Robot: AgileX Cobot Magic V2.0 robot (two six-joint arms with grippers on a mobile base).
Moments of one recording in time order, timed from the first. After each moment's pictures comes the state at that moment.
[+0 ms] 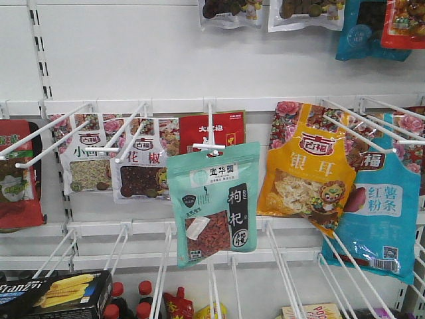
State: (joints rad) left arm -0.05 1.67 -0.31 0.15 -1.13 -1.85; right arm -0.02 -0.02 0.03 -0.08 0.10 0.15
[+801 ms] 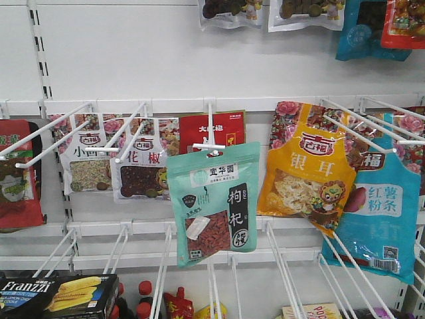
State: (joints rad) left arm -0.05 1.68 -0.31 0.23 -1.16 -1.78; right arm -0.02 -0.02 0.03 -0.08 0.10 0.15
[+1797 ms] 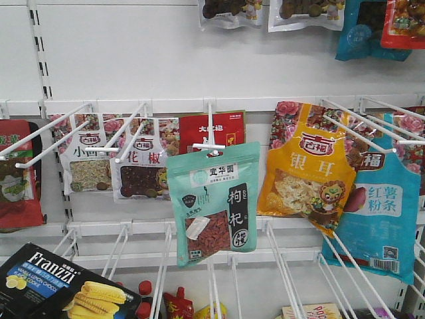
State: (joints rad) left arm -0.05 1.56 -0.31 0.42 -1.13 -1.44; right arm -0.02 -0.02 0.03 -0.13 0.10 0.13
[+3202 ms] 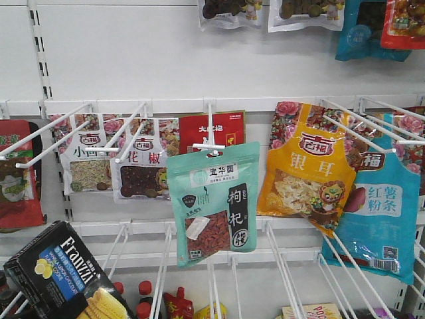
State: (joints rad) left arm -0.06 1.55 -0.31 0.45 -1.16 -0.61; right arm -0.02 -0.02 0.03 -0.13 0.04 0.13
